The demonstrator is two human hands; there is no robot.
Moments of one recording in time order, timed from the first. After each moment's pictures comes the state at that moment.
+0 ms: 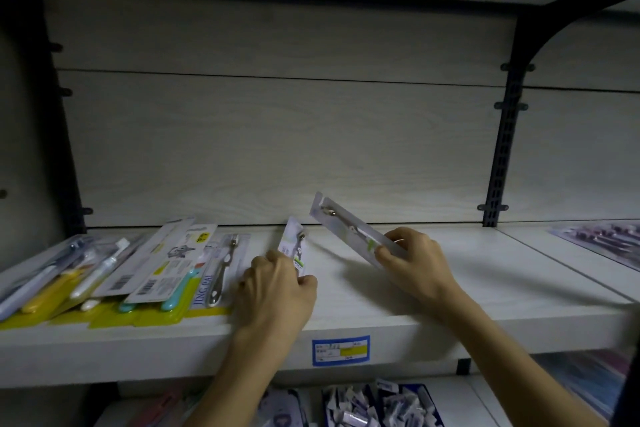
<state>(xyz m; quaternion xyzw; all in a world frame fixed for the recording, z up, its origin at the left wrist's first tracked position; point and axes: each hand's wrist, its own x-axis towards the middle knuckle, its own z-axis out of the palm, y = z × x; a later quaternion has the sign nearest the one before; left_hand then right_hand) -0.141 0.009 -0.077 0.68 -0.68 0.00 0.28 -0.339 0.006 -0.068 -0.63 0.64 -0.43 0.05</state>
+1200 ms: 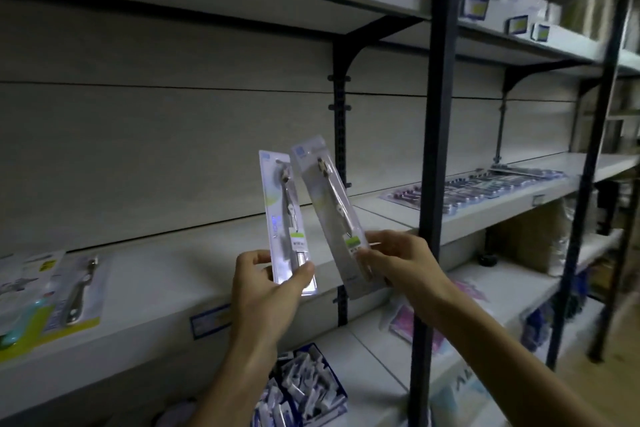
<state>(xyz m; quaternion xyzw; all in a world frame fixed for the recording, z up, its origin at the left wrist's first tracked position) -0.216 0.126 -0.077 0.35 -0.60 -0.50 0.52 -0.387 0.205 -0.071 -0.48 0.59 -0.61 0.22</state>
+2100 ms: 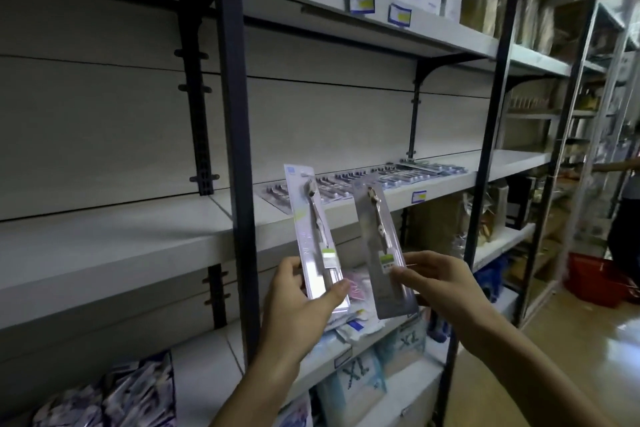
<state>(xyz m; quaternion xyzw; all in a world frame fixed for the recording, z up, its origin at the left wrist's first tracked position) -0.523 0.303 -0.114 0.27 -0.66 -0.57 0.41 -0.686 0.418 -0.101 -0.37 0.68 -0.61 0.17</state>
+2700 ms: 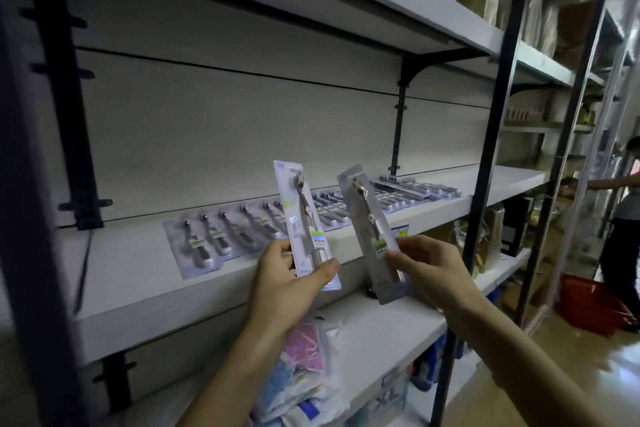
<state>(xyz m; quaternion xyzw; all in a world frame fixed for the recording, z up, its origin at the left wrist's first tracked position) -0.751 0.198 -0.091 0.24 -0.64 -0.58 0.44 -0.908 0.319 -0.077 -0.38 0.70 -0.60 0.10</state>
